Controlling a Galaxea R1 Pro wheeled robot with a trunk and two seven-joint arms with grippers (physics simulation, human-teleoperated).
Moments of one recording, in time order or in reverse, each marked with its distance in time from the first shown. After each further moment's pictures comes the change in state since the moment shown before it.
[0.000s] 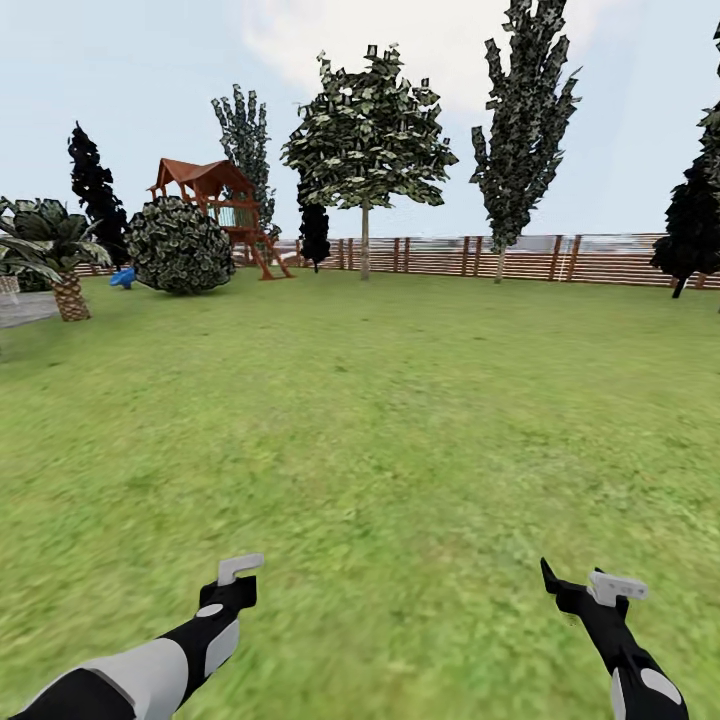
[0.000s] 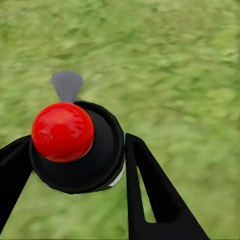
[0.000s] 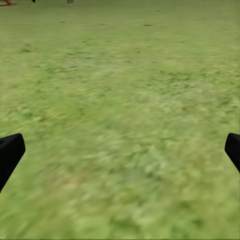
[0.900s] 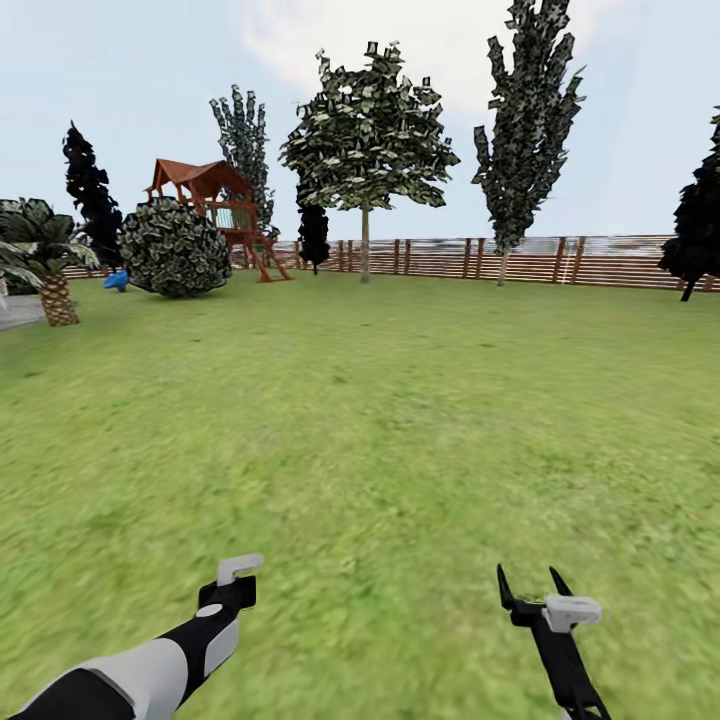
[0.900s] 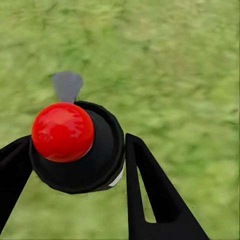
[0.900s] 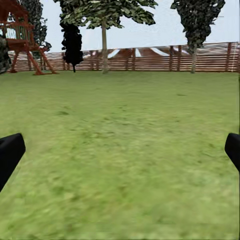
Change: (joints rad) left arm 0.000 0.002 0.001 0.000 0.000 0.000 0.000; right arm 0.000 0.000 0.000 0.379 0.001 -0.611 -0.007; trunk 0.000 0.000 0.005
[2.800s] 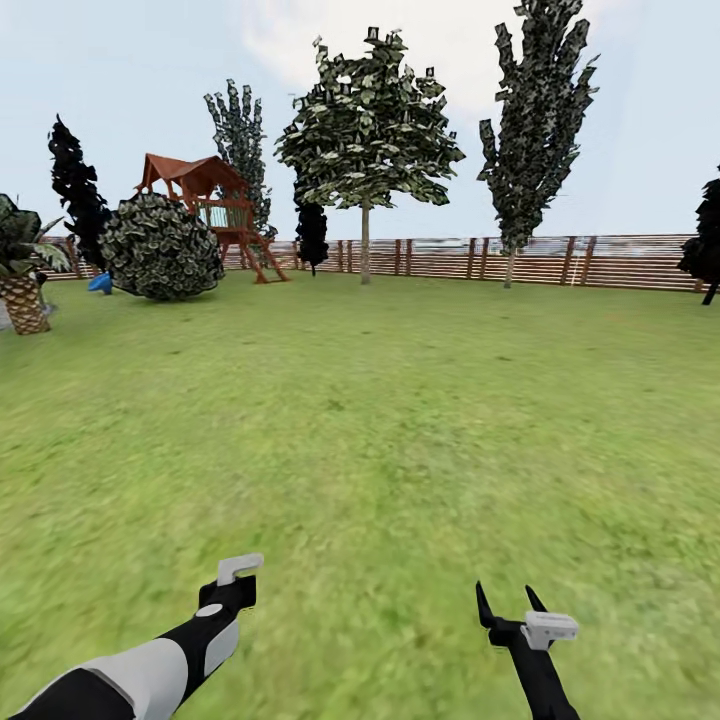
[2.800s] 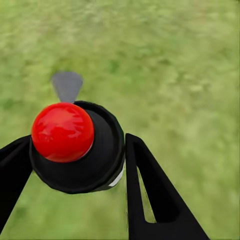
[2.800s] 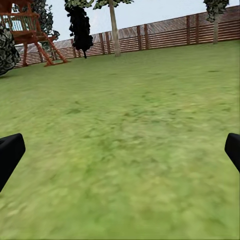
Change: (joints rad) left arm 0.000 0.000 0.000 -0.001 -0.001 0.000 0.000; right arm 0.000 0.001 0.003 0.155 -0.002 0.000 0.001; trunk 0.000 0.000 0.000
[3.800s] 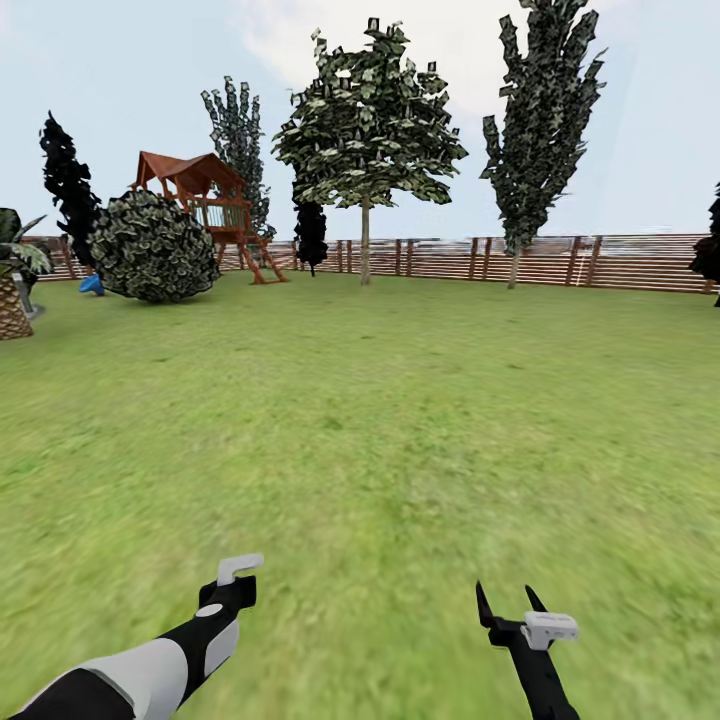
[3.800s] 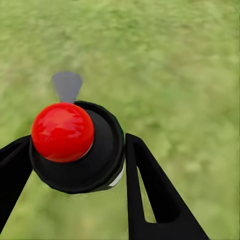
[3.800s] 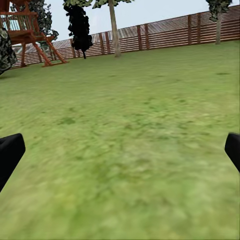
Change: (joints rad) left arm 0.000 0.000 -0.001 0.001 0.000 0.000 0.000; right arm 0.000 0.000 0.000 0.000 0.000 0.000 0.000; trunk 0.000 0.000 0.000
